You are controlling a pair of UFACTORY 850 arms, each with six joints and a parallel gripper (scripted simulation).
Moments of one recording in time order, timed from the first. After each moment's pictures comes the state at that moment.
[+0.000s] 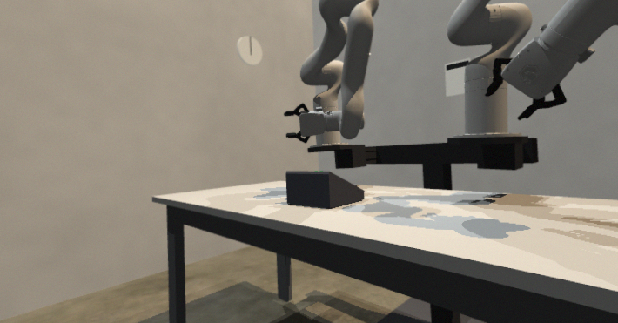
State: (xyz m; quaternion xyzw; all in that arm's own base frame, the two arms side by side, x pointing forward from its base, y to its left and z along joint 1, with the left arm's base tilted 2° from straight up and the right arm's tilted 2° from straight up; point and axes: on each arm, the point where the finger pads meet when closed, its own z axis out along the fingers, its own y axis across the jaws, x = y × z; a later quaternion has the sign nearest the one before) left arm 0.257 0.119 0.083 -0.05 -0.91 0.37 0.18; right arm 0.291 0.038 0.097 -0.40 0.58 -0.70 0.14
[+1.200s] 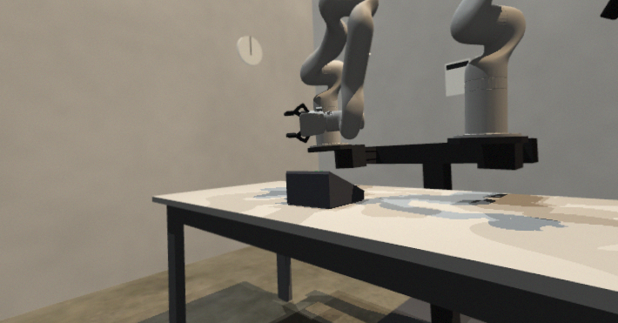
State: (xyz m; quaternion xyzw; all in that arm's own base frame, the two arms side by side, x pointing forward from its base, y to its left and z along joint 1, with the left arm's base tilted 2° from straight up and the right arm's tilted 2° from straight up) left arm 0.213 0.314 0.244 -0.39 -0.89 0.22 -0.06; right arm 0.291 0.038 0.097 -0.40 0.58 -0.70 0.14
